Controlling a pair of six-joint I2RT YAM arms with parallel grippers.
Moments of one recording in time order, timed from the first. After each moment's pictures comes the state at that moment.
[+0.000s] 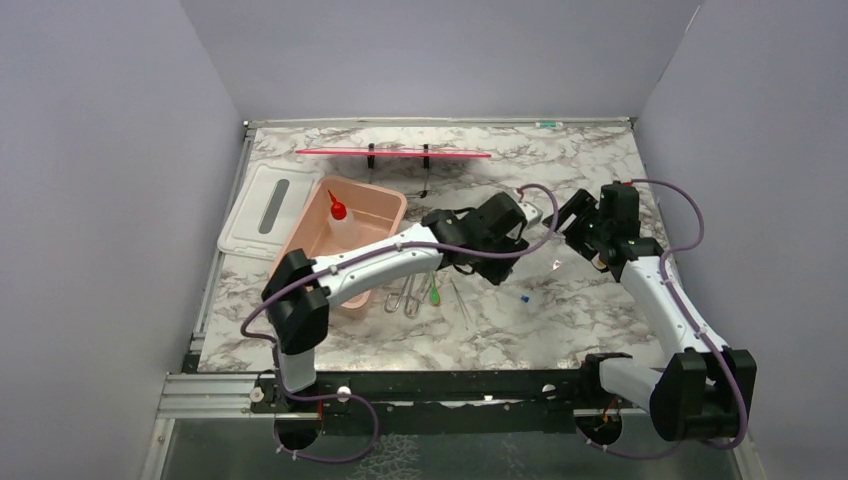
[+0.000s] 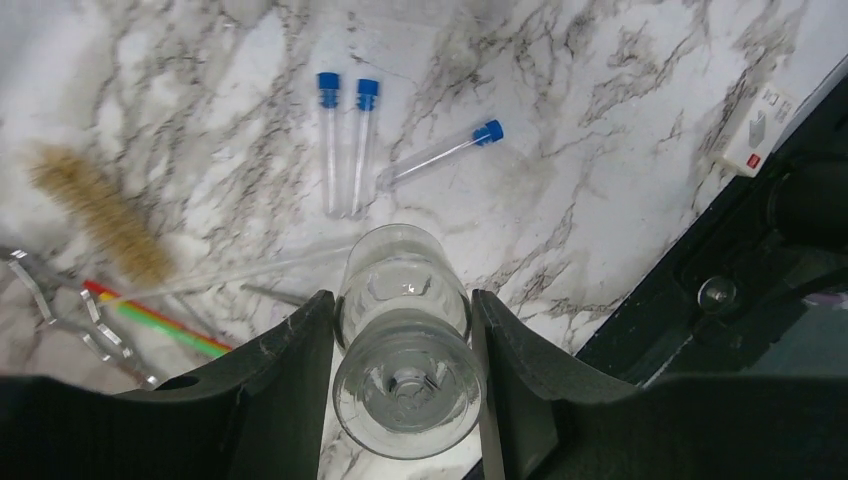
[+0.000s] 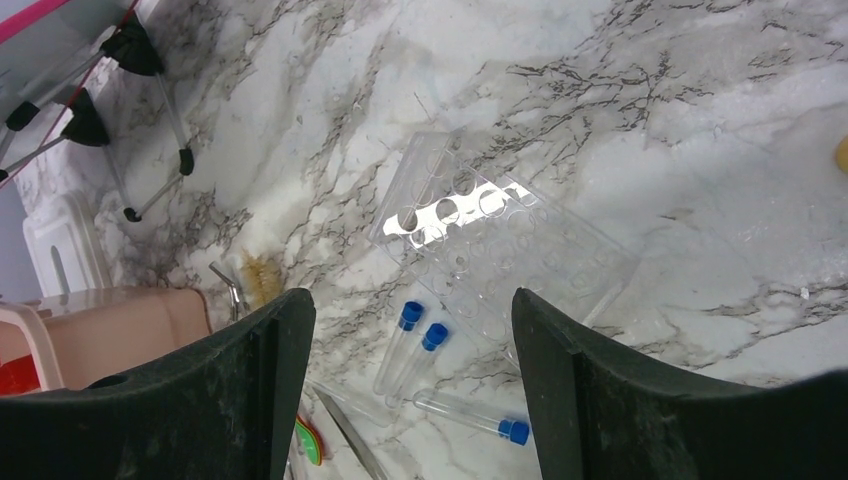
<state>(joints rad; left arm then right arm) -1.07 1.85 1.61 -0.66 0.00 -0.24 0.03 1.13 0.78 -0.36 -0.09 0.71</state>
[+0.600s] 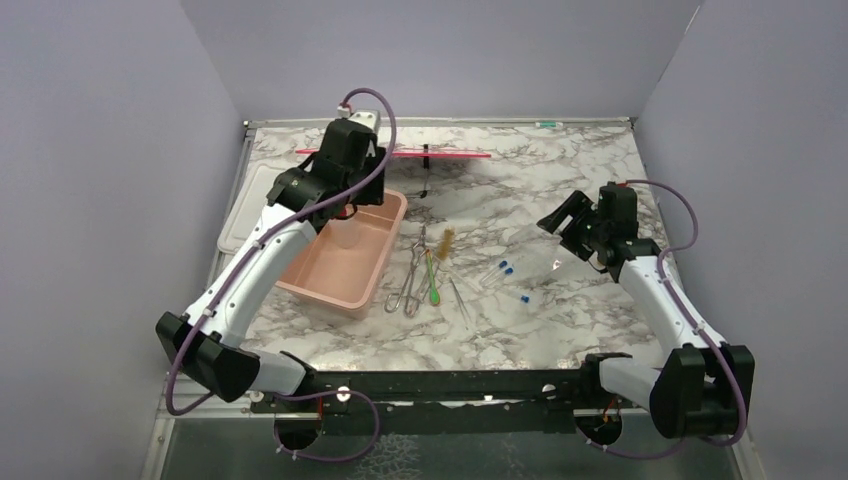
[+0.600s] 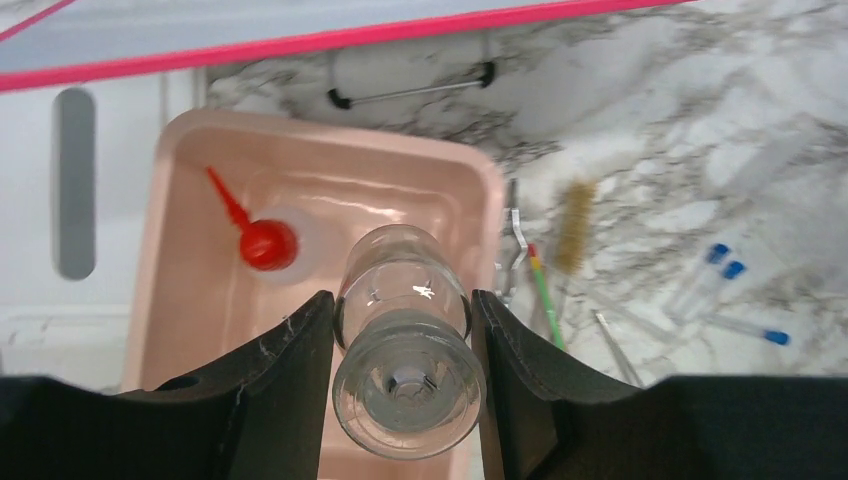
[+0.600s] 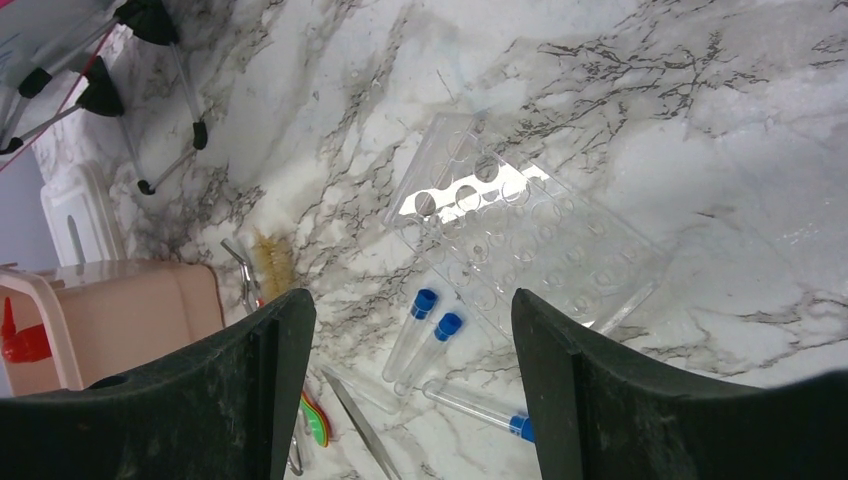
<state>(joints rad) -0.57 1.39 1.55 -0.83 -0.21 -0.26 0.03 1.13 0.75 -0.33 -0.15 0.70</state>
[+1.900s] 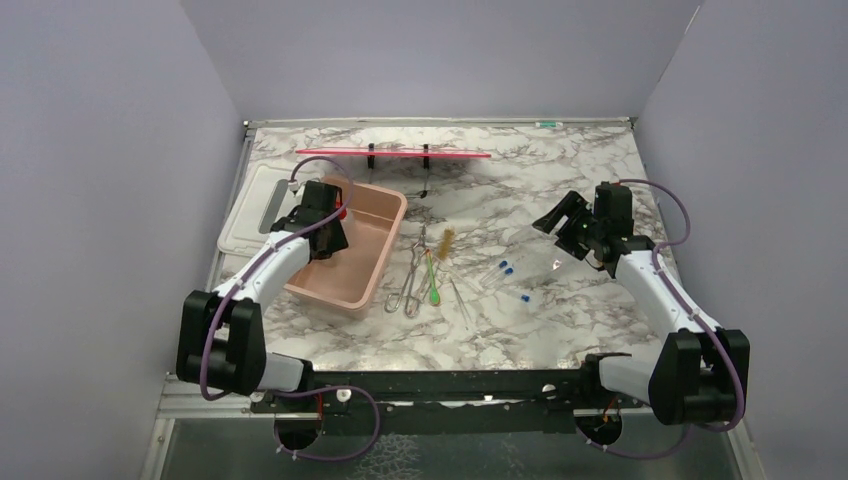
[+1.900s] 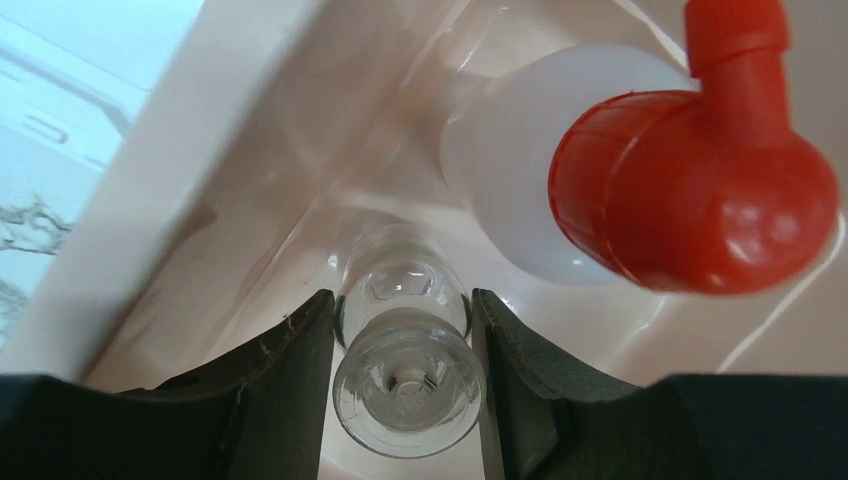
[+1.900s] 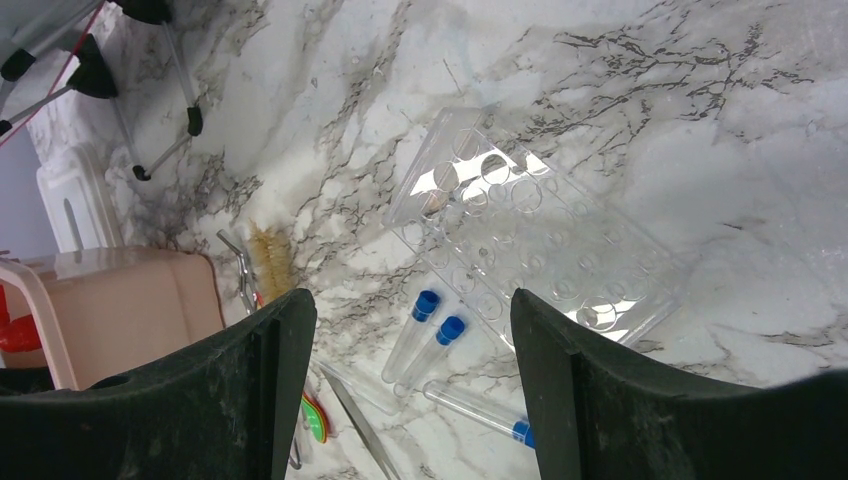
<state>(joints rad) -0.22 1.34 0.88 -0.49 -0.25 -0.50 0.03 1.20 0.75 -0.28 -0.20 0.69</state>
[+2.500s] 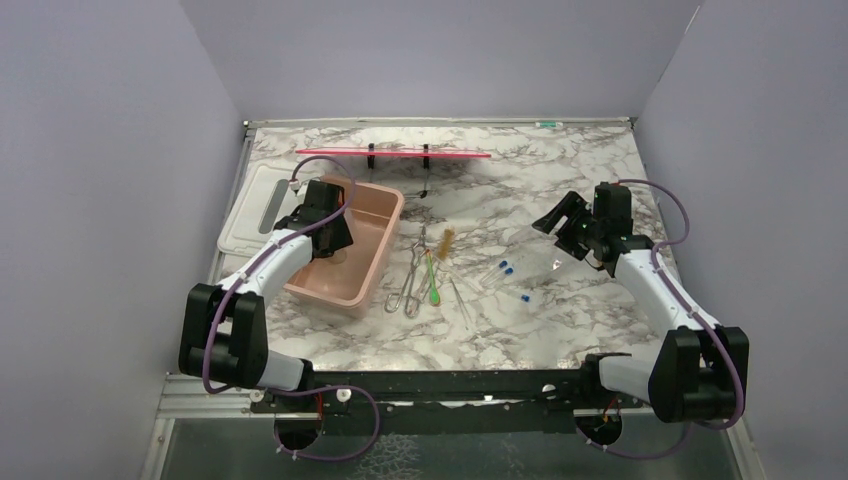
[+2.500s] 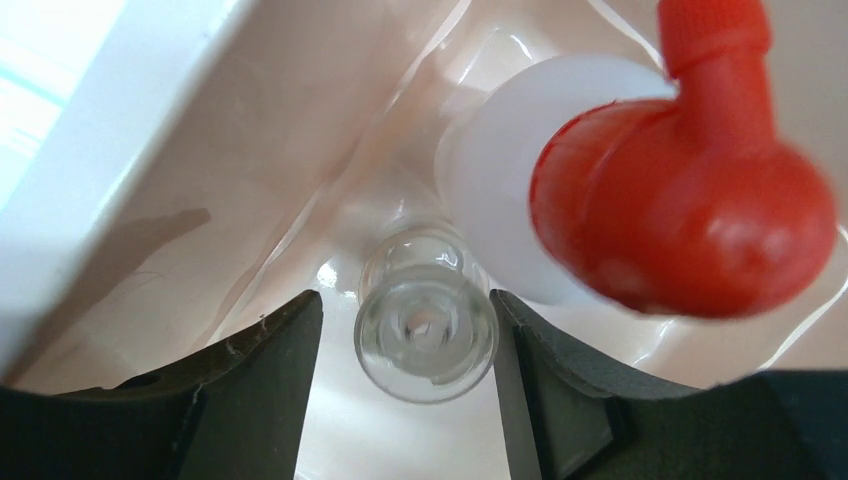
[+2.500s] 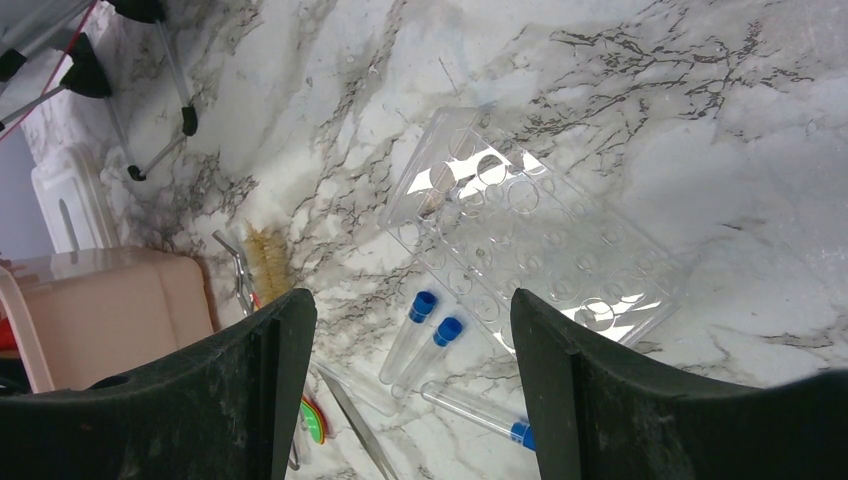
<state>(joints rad) -0.22 1.41 0.88 -0.44 -0.27 -0.52 0.03 1.21 0.75 -0.28 -0.20 0.69</state>
